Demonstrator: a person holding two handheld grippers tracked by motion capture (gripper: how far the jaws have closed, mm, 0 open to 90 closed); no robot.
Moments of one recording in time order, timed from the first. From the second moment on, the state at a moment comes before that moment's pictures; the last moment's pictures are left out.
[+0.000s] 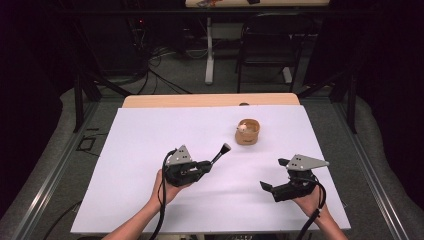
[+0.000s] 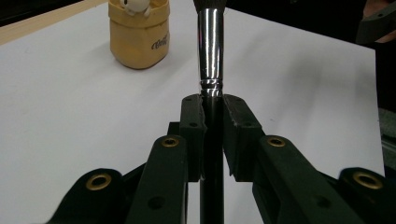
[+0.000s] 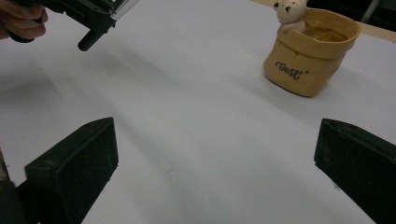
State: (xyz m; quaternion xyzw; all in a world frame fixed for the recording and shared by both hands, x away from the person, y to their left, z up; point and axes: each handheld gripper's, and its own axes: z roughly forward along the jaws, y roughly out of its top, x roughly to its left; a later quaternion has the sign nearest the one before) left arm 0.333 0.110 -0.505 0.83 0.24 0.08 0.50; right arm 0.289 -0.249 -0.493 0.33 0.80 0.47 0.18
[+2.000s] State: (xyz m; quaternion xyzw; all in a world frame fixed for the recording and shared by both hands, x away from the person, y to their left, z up) left arm 0.326 0.026 -0.533 0.79 0.21 0.07 0.58; right arm 0.317 -0.211 -0.491 0.39 0.73 0.55 0.13
